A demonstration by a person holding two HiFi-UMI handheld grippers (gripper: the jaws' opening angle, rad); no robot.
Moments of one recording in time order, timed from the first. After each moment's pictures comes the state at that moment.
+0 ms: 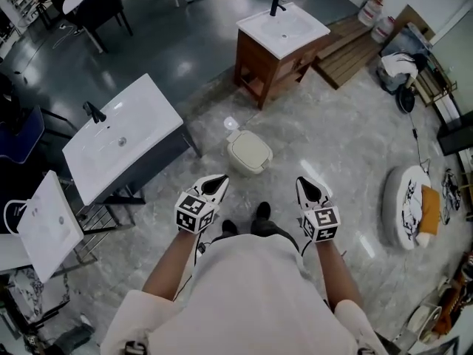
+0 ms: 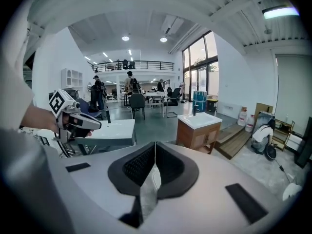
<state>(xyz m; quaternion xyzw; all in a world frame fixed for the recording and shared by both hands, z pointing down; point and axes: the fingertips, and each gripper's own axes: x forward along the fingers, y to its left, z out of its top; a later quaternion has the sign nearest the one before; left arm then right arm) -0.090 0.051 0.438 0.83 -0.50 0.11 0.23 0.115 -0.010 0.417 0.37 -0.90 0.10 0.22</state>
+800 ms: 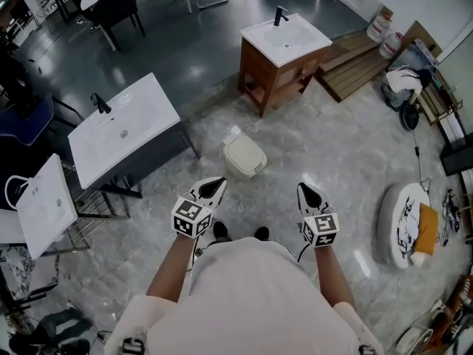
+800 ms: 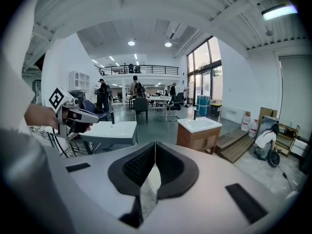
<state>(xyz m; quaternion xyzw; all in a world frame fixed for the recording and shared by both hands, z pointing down) -0.028 0.064 0.401 0.81 -0.55 0.08 0.20 0.189 -0.011 0.403 0.35 -0.91 0.08 0.20</state>
